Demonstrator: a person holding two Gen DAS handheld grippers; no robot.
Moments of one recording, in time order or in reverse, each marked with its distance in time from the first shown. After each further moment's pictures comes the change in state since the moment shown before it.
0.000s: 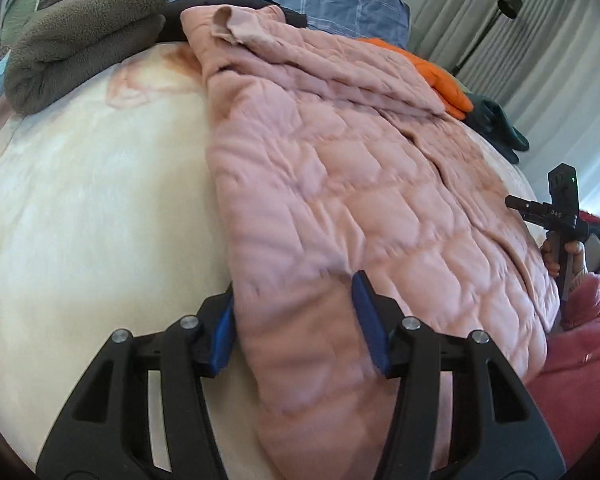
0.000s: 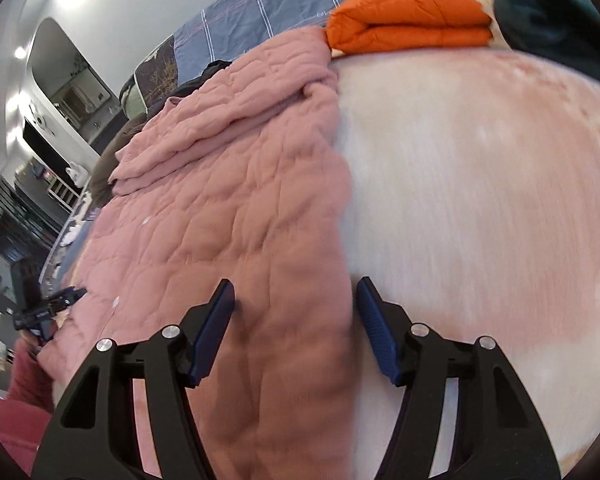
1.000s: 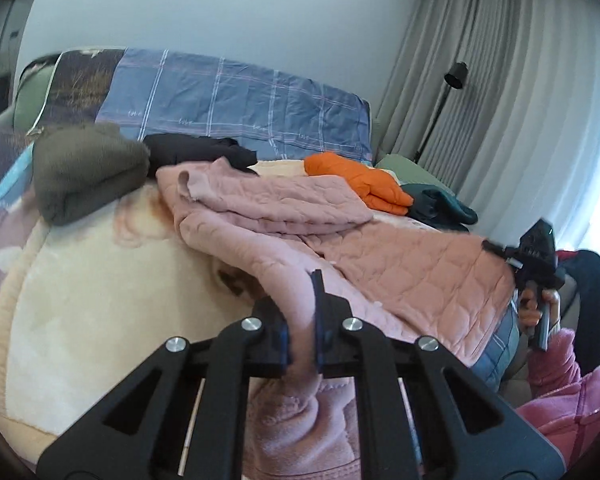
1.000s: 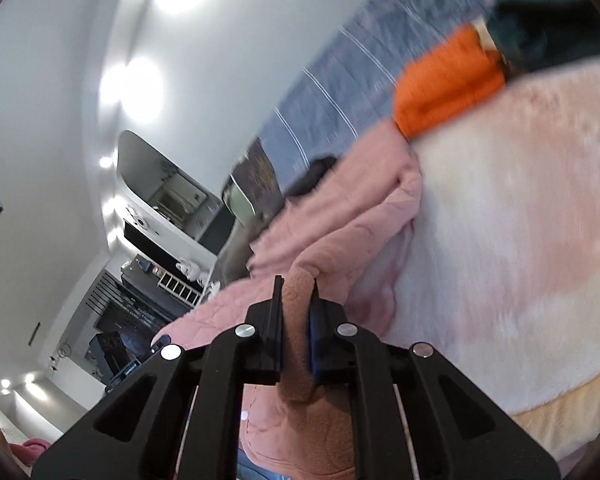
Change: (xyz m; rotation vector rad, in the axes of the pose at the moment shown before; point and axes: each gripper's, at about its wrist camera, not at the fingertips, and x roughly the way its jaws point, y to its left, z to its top) left arm -0.132 -0.089 0.007 0.080 -0.390 -0.019; right arm -0.115 0.022 -0.003 0.156 -0.338 0.422
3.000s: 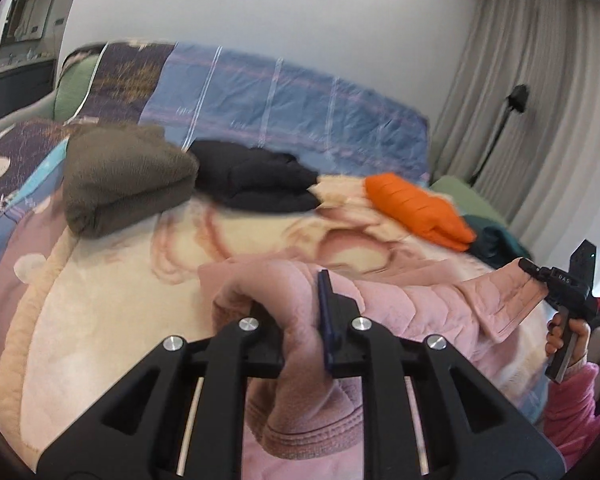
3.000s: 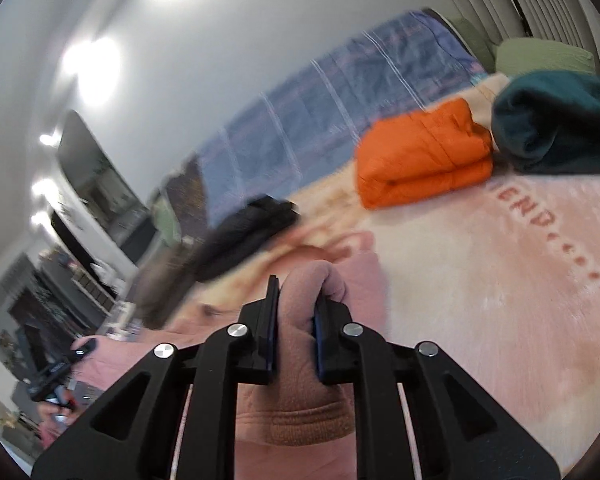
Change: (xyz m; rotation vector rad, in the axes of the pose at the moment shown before) left arm 0.077 0.071 0.048 -0.125 0.009 0.200; right arm 0.117 -0.020 0.073 -0.140 -0.033 -0.341
